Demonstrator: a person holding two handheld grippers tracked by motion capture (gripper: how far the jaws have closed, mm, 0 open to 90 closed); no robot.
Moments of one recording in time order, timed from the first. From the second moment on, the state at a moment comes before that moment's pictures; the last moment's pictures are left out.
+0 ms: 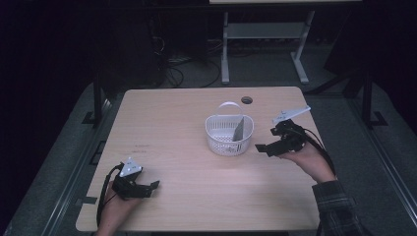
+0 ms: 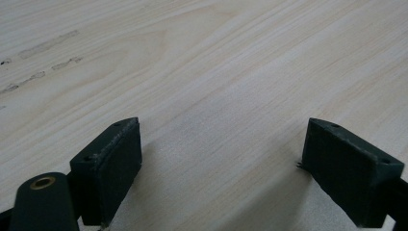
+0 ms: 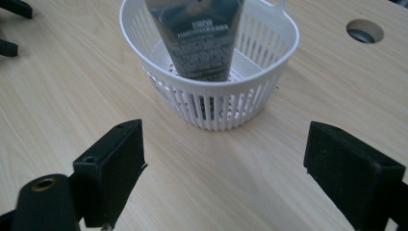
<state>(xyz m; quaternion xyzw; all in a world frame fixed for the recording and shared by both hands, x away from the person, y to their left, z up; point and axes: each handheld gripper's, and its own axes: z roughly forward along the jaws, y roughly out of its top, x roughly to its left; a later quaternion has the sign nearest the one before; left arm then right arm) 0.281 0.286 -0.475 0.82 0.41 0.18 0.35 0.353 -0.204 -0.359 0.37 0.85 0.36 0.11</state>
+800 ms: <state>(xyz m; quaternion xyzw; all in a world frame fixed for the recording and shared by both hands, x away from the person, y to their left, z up) 0.281 0.286 -0.475 0.82 0.41 0.18 0.35 0.307 -0.247 -0.412 0.42 0.82 0.37 0.13</state>
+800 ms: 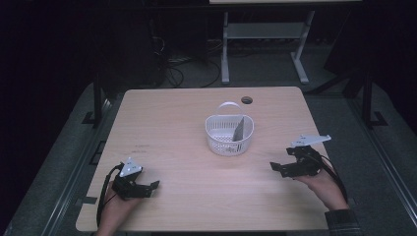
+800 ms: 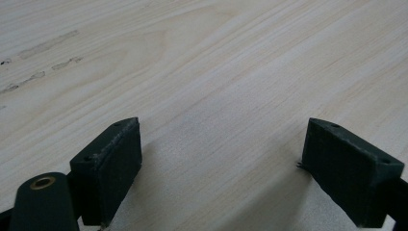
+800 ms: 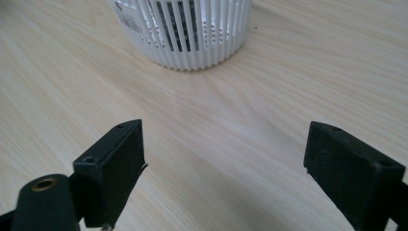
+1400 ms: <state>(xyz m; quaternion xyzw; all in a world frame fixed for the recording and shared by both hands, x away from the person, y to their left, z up) 0.281 0.286 -0.475 0.82 0.40 0.18 0.35 0.275 -0.272 -0.457 0.46 0.80 0.36 0.15</state>
